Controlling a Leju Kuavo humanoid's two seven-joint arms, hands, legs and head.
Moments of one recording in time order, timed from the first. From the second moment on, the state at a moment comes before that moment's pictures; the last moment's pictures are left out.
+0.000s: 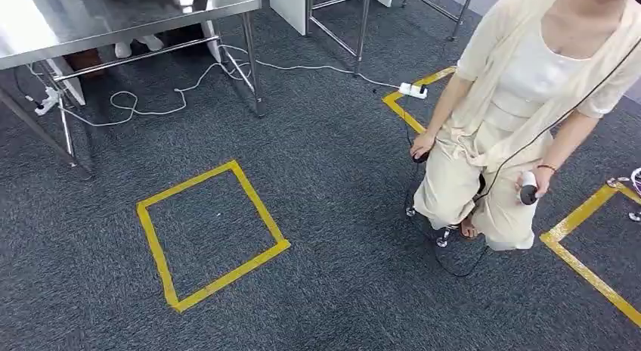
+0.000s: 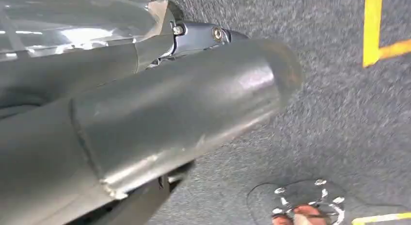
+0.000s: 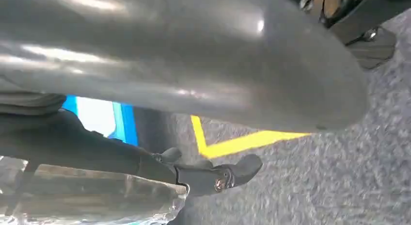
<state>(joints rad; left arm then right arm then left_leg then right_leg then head) -0.11 -0.22 0.28 -0.21 -0.02 -0.27 -0.47 -0.05 0.12 0.22 -0.18 0.05 -0.36 0.19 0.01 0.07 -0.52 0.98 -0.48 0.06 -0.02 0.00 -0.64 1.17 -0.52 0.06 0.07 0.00</state>
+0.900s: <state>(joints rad) -0.13 -0.23 0.27 -0.22 -0.01 -0.27 -0.44 -0.06 0.11 0.34 -0.18 0.15 -0.44 0.22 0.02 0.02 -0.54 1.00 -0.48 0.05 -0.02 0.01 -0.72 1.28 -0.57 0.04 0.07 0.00</state>
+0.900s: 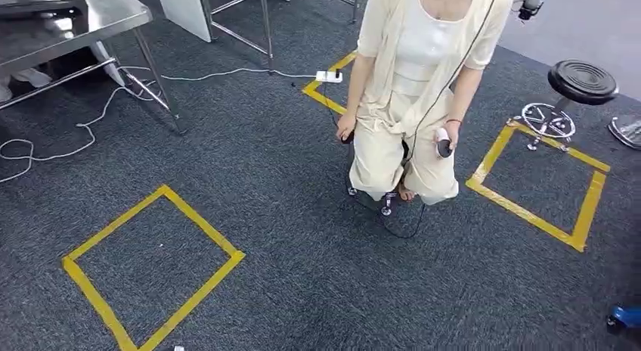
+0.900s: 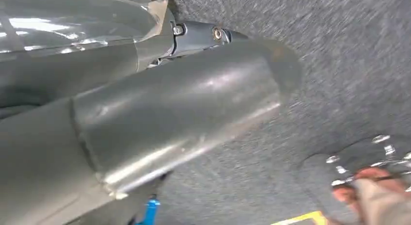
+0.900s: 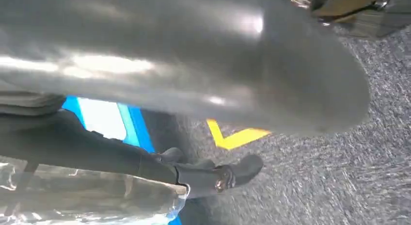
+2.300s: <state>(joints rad) -0.14 -0.23 0.28 -0.22 0.01 -0.27 -0.45 -0.06 0.11 0.37 -0.17 0.16 -0.43 0.22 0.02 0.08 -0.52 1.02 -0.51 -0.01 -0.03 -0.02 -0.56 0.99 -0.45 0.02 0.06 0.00</state>
